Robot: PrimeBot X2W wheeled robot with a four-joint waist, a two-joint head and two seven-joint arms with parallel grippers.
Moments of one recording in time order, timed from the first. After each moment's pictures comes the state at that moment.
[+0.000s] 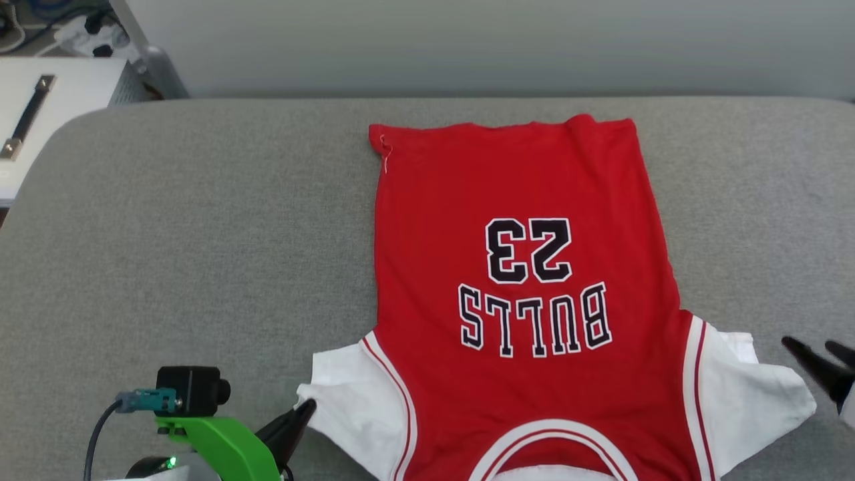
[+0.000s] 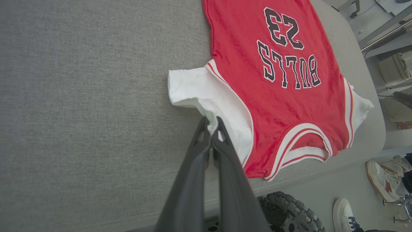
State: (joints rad) left arm 0.15 0.45 -0.27 -0.30 -0.85 0.11 0.46; right arm -0.01 -0.51 -0.13 -0.01 0.72 0.13 0.70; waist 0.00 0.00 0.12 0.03
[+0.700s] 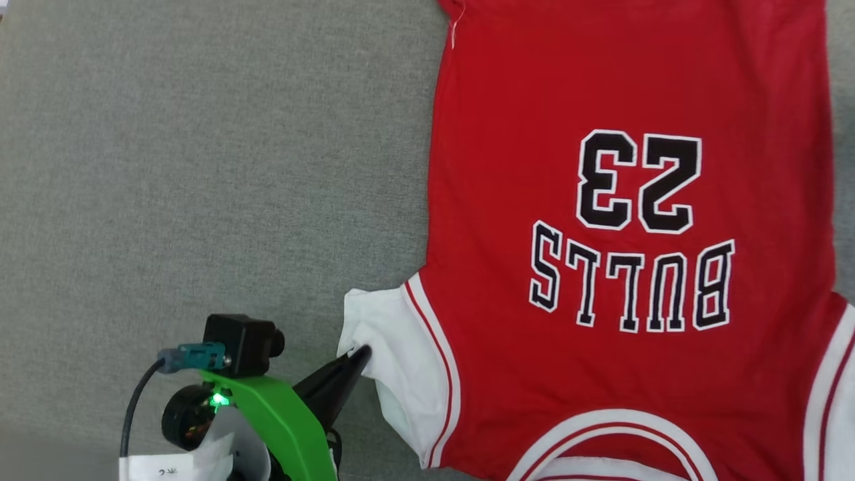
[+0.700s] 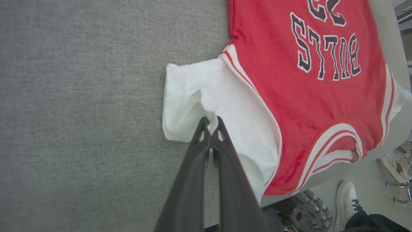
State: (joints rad) left arm 0.01 0.45 -0.37 -0.44 -0.76 0.09 0.50; right arm -0.78 -0.57 -0.07 0.12 0.59 0.13 1.01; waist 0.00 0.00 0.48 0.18
